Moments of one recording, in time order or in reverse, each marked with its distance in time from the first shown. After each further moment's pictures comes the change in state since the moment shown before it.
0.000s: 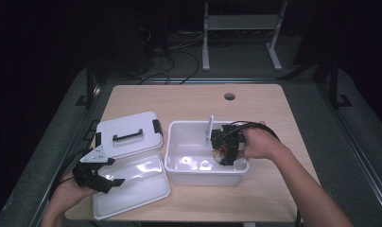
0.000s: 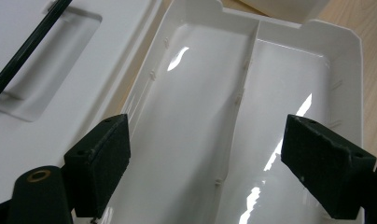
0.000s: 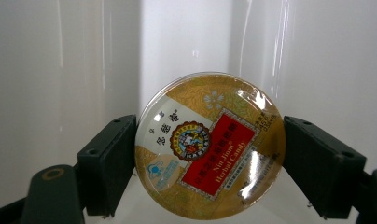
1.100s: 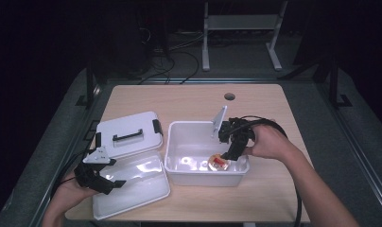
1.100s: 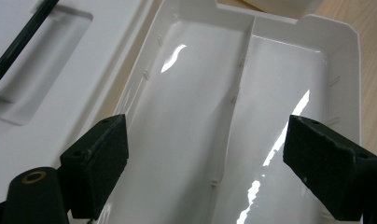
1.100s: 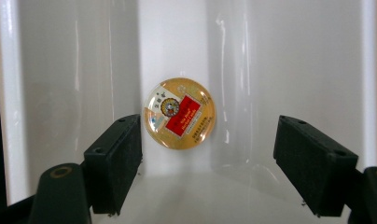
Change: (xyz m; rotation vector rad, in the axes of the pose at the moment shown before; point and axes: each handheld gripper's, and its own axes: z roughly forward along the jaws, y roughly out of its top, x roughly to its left) left arm -0.003 0.002 0.005 0.017 -0.014 0.014; right arm 0.008 -0.015 -0.045 -0.137 -0.064 0.074
